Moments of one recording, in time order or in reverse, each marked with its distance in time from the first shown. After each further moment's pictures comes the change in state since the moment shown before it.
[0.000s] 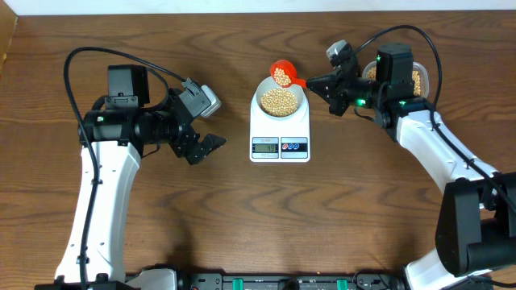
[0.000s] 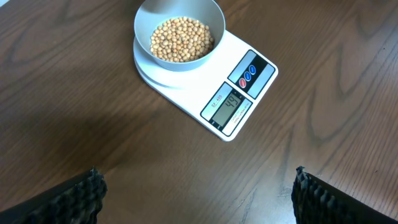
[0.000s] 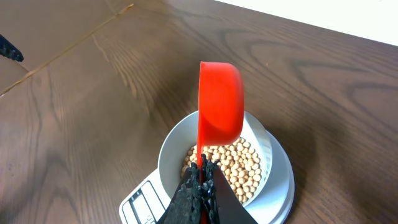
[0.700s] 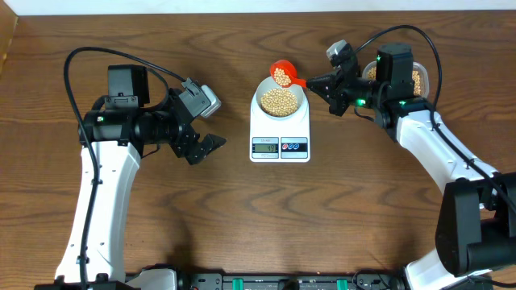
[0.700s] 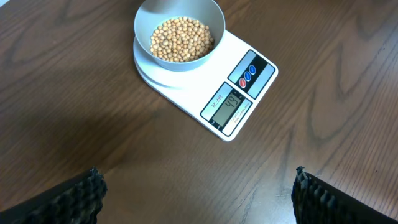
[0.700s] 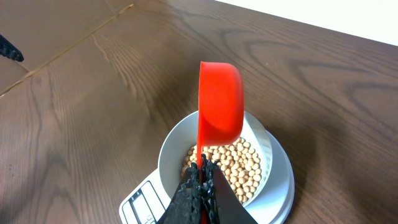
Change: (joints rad) left arm 0.000 0.000 0.000 0.000 0.000 0.000; right arm 0.000 0.000 0.000 0.000 0.000 0.000
